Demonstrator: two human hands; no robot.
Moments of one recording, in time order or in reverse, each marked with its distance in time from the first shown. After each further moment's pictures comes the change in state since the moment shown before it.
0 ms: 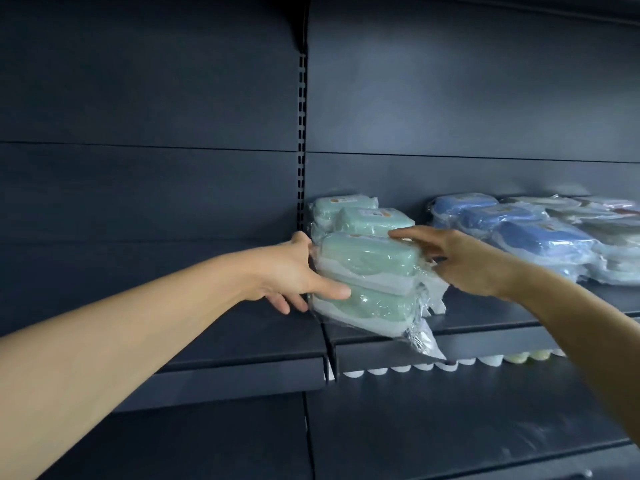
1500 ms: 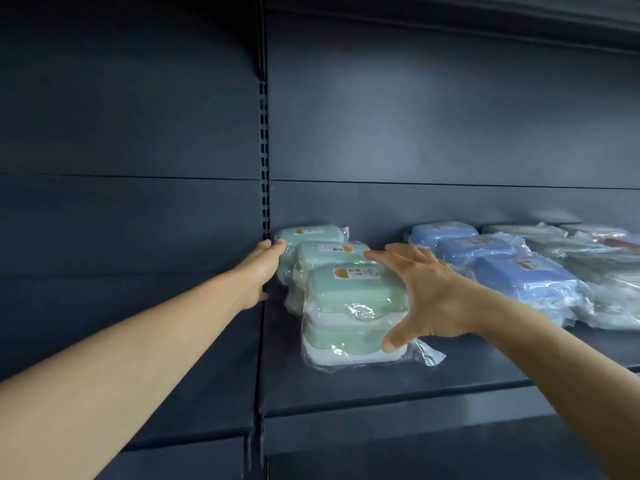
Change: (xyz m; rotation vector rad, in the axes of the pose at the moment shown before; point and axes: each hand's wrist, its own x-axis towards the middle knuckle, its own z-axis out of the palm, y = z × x) left_hand 0.145 0.001 0.003 -0.731 0.360 -0.078; right_hand 0.020 0.033 -0.028 -0.422 0.014 -0.030
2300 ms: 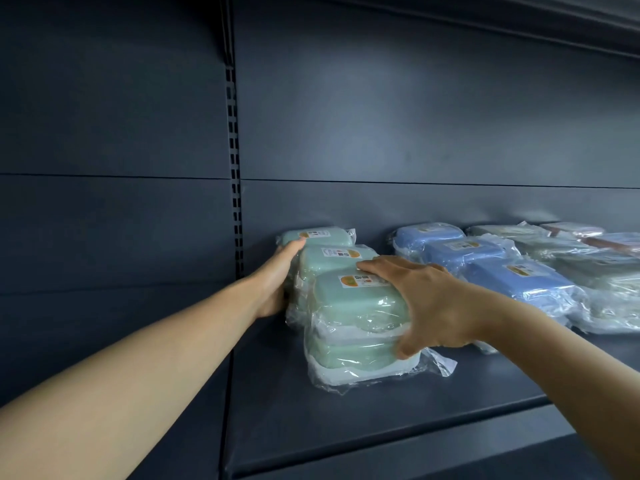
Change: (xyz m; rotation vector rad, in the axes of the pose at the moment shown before) left_hand 0.046 0.001 0.056 -0.210 -0.430 -0.047; right_hand 0.024 0.026 0.001 -0.085 -0.044 -0.025
